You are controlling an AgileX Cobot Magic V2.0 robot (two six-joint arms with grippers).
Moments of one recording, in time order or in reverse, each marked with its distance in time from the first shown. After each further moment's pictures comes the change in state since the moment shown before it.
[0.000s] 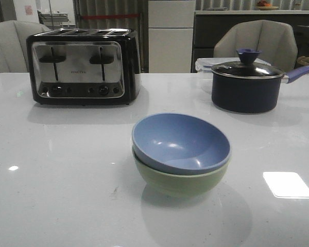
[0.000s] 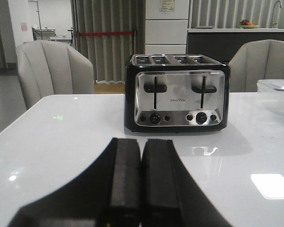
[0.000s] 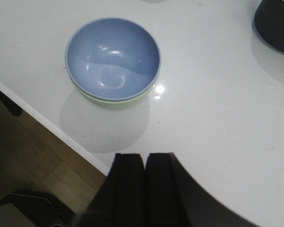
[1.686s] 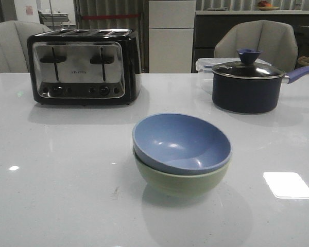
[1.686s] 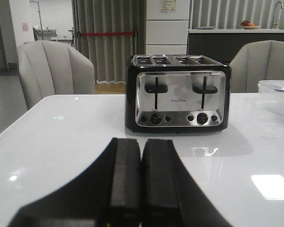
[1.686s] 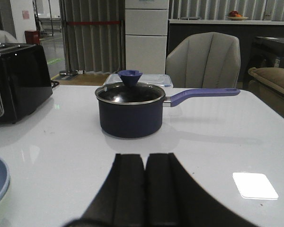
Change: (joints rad) left arm 0.000 0.000 0.000 0.000 -0.002 -0.002; right arm -0.361 -0.594 0.643 -0.189 -0.754 0.327
